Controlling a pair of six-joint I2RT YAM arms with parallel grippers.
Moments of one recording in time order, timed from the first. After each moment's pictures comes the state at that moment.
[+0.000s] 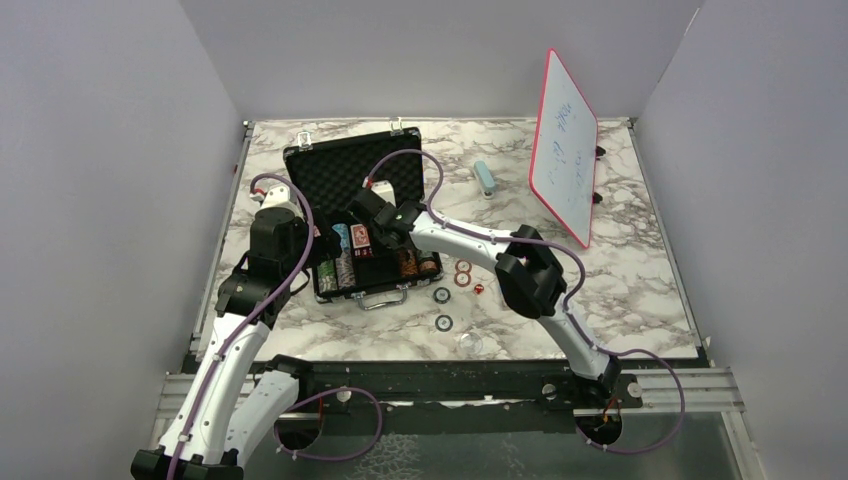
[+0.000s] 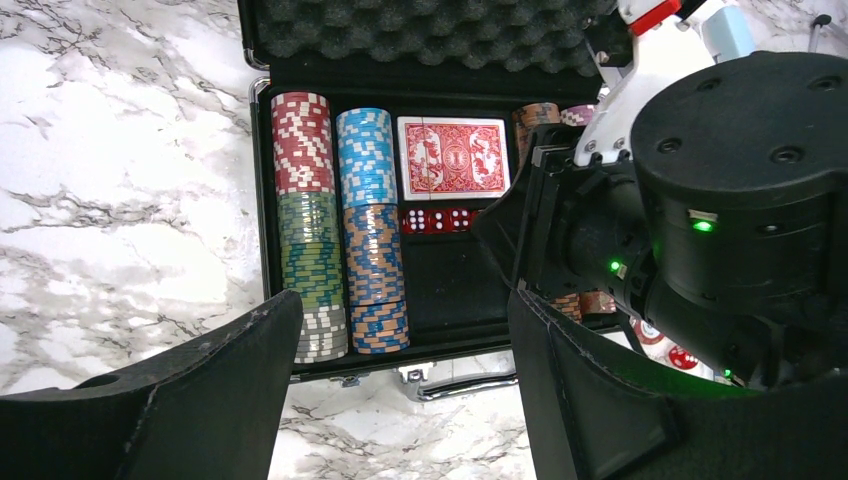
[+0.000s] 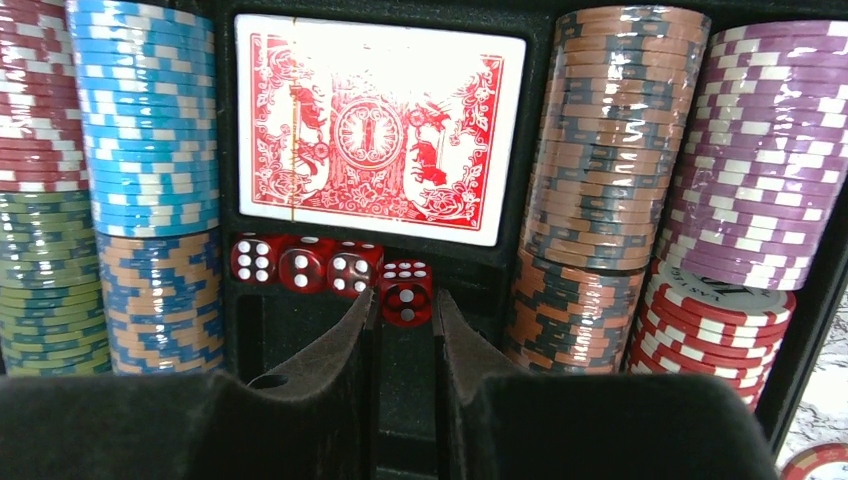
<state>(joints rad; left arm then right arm) -0.22 0.76 0.82 -0.61 -0.10 -0.44 1.00 2.32 1.99 -0.66 0.30 0.60</state>
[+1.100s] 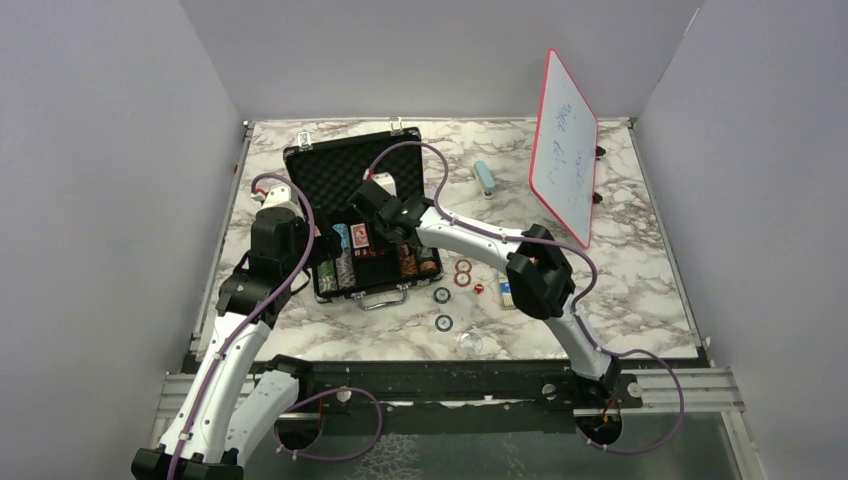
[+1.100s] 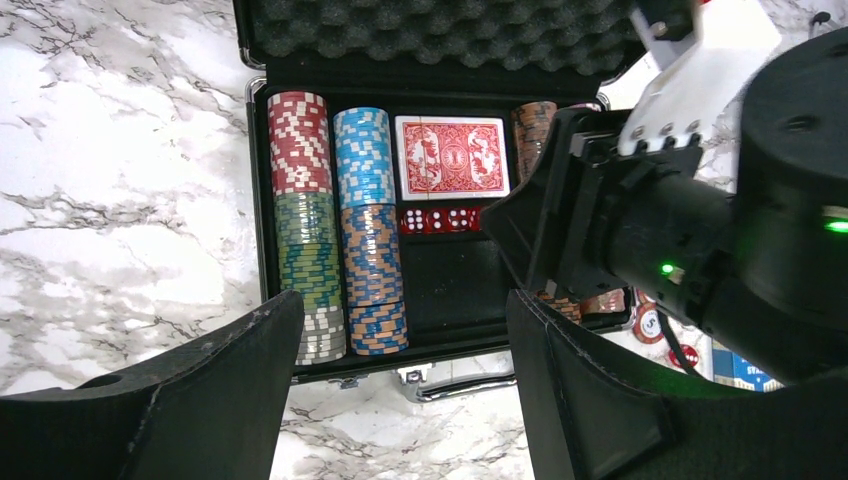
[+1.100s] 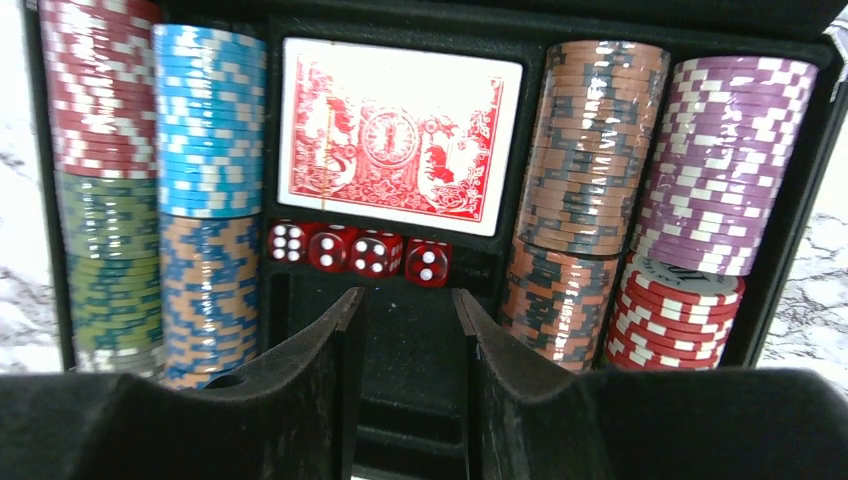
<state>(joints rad) -0.22 0.76 0.81 -0.60 -0.10 -0.44 0.99 2.28 1.98 -0.65 0.29 0.58</state>
